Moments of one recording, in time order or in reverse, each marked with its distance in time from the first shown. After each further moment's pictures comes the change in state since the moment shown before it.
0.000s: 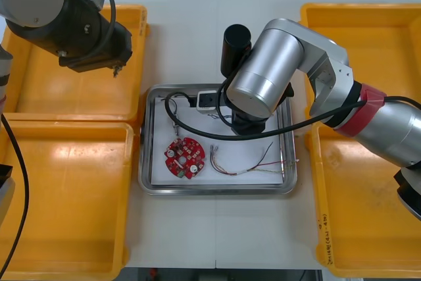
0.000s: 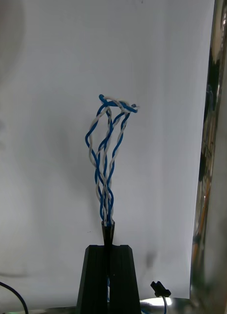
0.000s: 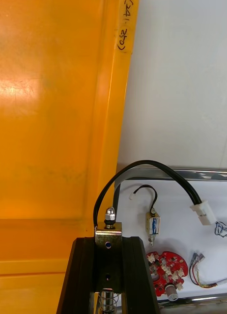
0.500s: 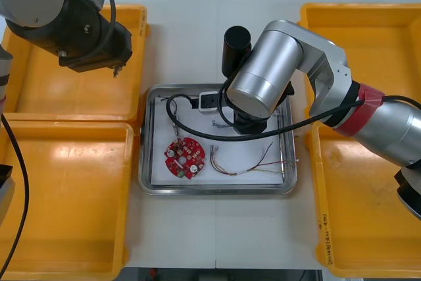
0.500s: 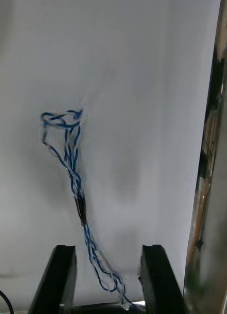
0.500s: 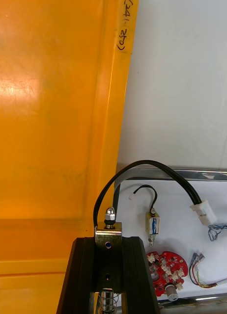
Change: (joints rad) right arm -0.005 0.000 0.010 0.021 0.012 -0.011 0.029; left arm 0.000 0.000 0.000 -0.001 0.000 0.000 0.000
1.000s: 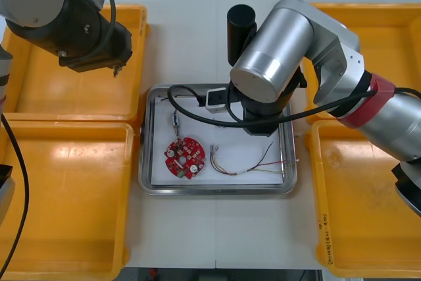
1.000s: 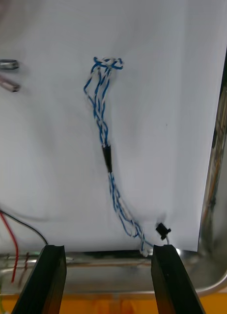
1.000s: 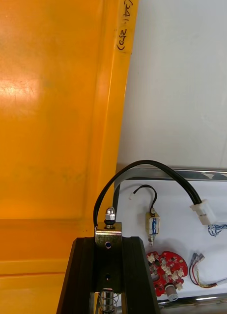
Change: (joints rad) right arm -0.003 0.005 -0.095 -0.065 -0.051 0.223 -0.002; left arm 0.000 0.000 0.000 -0.001 0.000 0.000 0.000
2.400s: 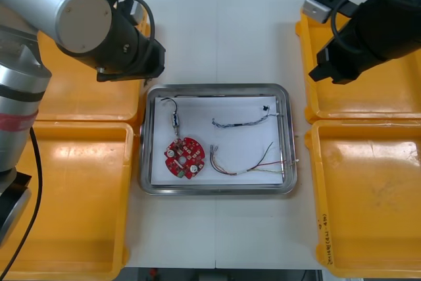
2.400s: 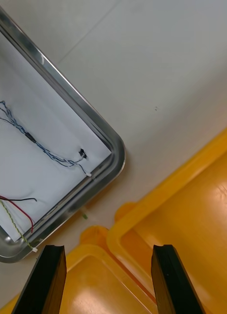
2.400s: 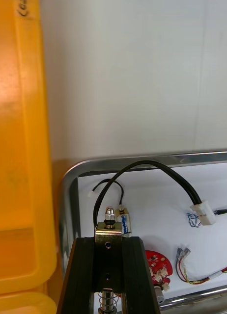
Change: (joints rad) right arm 0.198 -0.153 -0.699 -0.278 -0.196 0.145 -0.290; left arm 0.001 -0.053 -0.144 -0.007 -0.022 -0.087 0.000
